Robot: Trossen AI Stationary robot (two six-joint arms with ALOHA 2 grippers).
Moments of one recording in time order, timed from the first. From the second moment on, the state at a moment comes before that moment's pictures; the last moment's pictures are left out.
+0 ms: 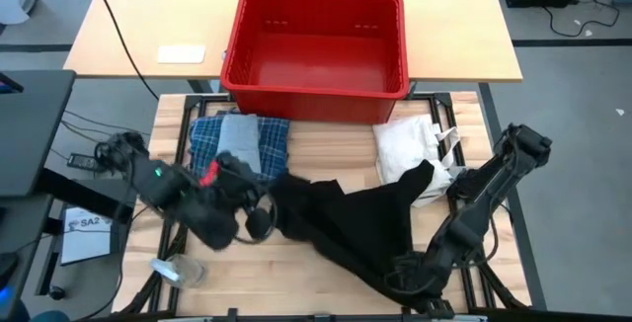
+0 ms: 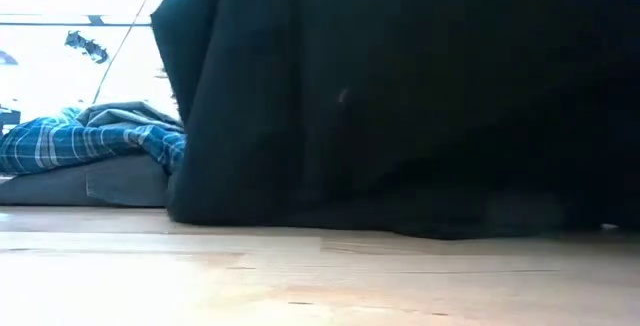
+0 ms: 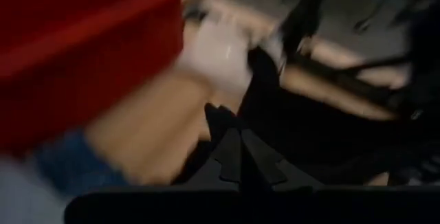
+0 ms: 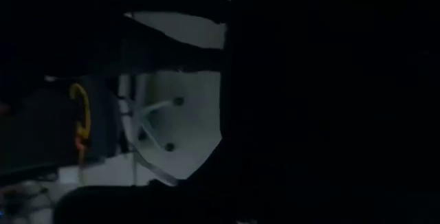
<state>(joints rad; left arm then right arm) -0.61 1.55 1.95 -1.30 -0.89 -0.94 0.82 1.47 1.12 -0.50 -0.34 0.99</state>
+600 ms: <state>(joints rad) -0.91 1.70 1.66 -1.47 -0.57 -1.95 0.58 1.42 1.12 -0.59 -0.19 0.76</state>
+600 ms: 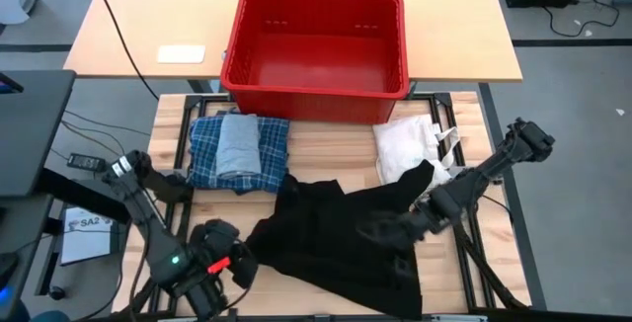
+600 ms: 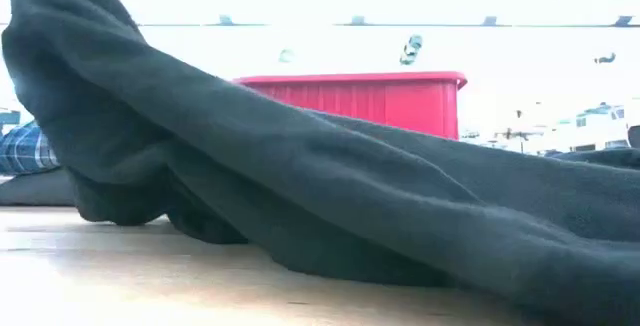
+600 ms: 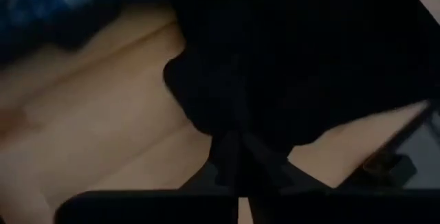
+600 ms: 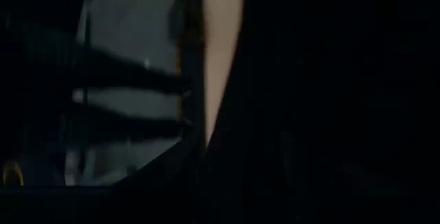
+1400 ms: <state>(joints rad) -0.82 1.78 1.19 -0.26 -0.55 -2.09 0.07 1.42 1.12 -0.65 -0.37 0.91</state>
